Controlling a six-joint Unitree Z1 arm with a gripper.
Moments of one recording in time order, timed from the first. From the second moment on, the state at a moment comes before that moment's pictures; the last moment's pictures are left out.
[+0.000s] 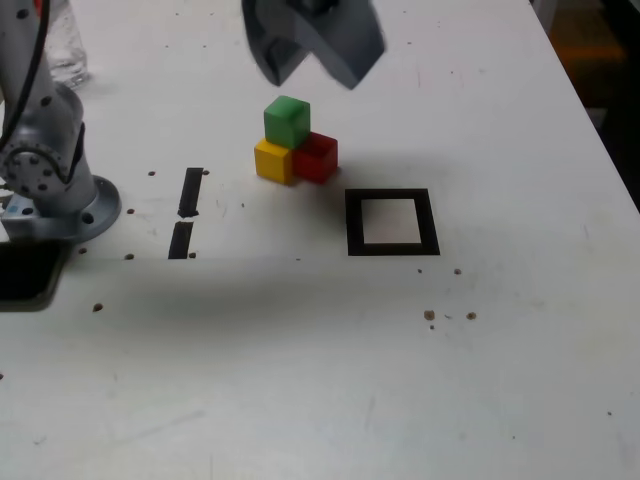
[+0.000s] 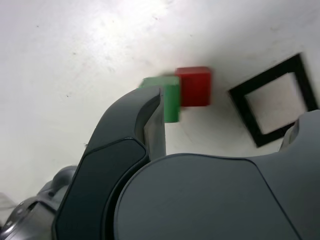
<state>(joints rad) 0.11 1.64 -1.33 1.24 0.17 0.66</state>
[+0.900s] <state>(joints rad) 0.16 1.66 -1.11 1.10 0.16 0.64</state>
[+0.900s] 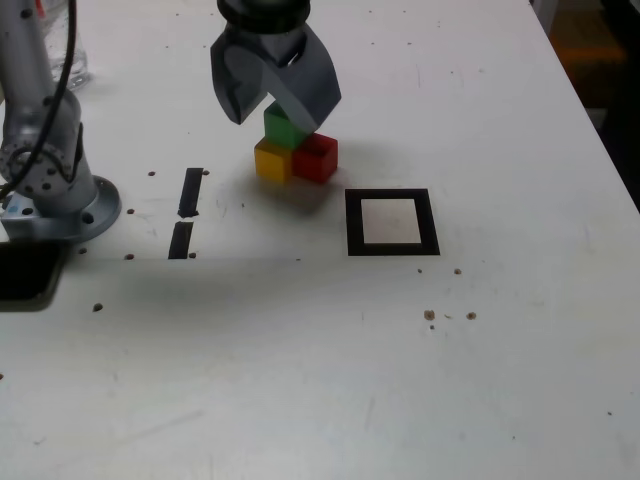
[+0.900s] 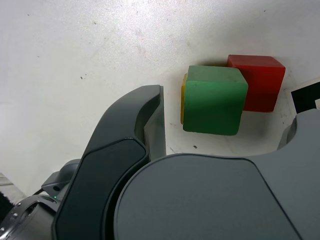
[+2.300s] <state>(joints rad) 0.05 1.45 -1.02 1.19 0.12 0.59</state>
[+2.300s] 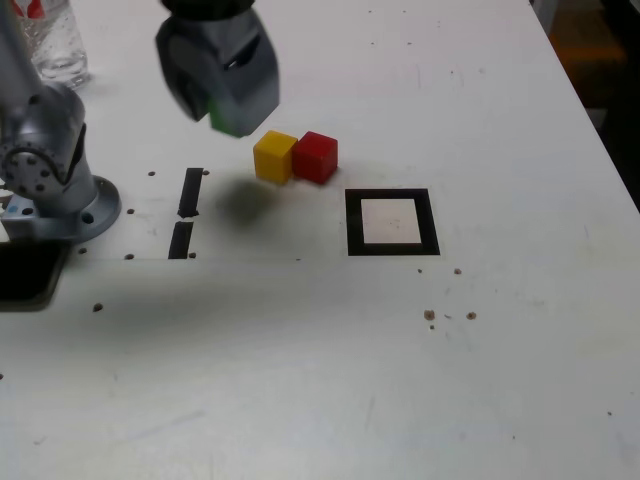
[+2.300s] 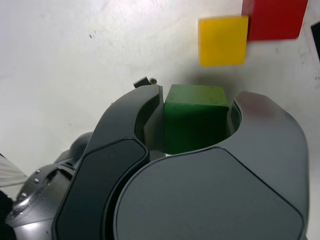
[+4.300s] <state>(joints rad) -0.07 1.51 -1.04 1.13 0.17 0.41</state>
